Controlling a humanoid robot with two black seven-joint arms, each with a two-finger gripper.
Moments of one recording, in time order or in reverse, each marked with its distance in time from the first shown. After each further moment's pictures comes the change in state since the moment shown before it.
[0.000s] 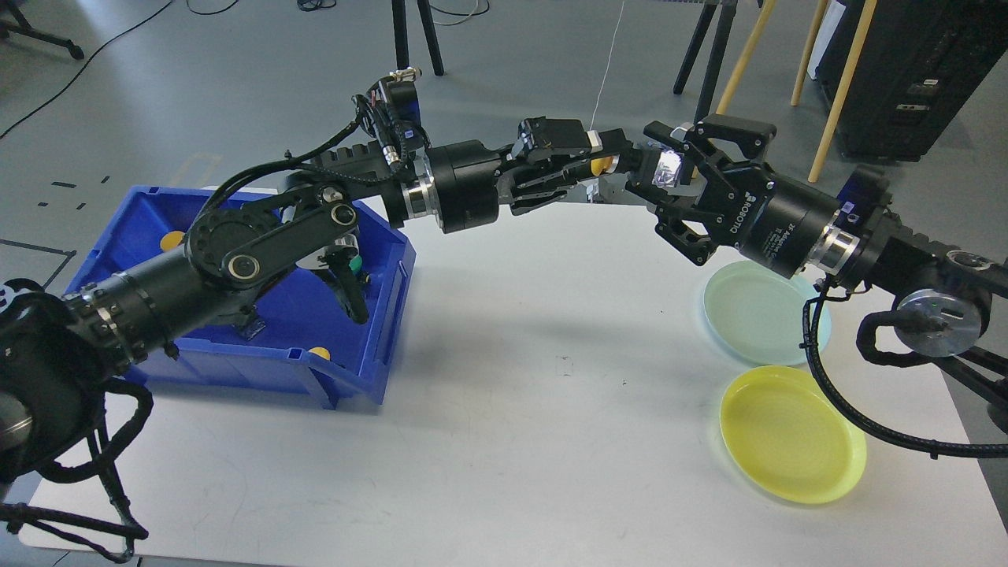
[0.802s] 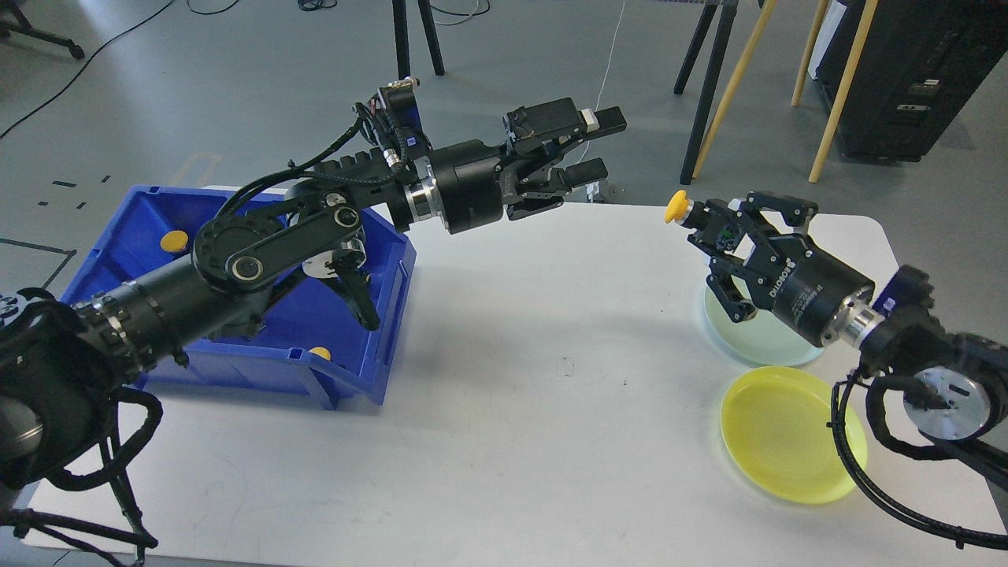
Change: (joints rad) left arm 0.025 -0.010 -0.018 0.003 -0.107 0.000 0.000; right arm -0.401 -0.081 0.144 0.162 0.267 -0.348 -0.003
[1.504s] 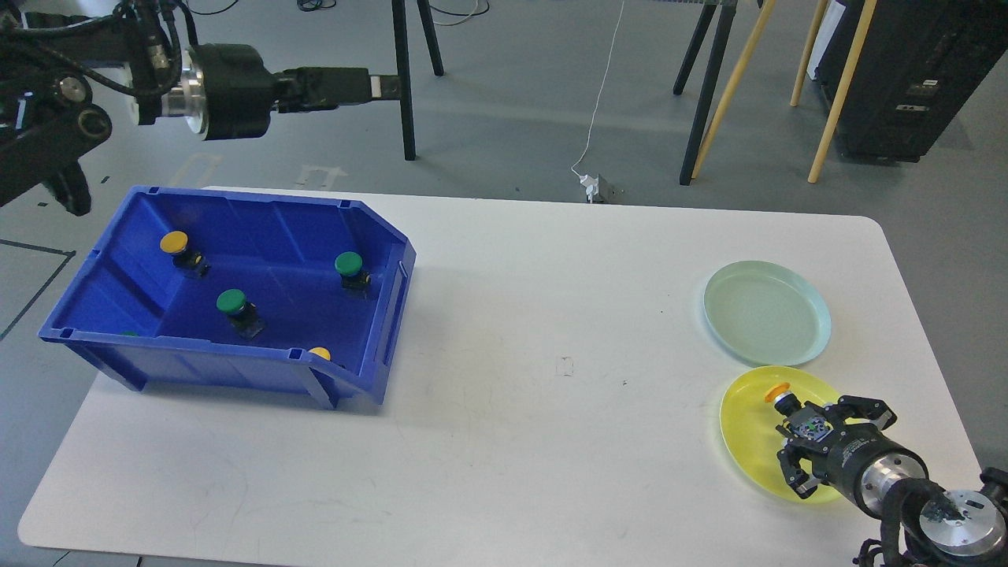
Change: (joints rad) left arm -0.269 0.567 0.234 -0.091 0.712 0.000 0.000; right arm -0.359 0.027 0.140 0.032 0.404 -0.367 0.003
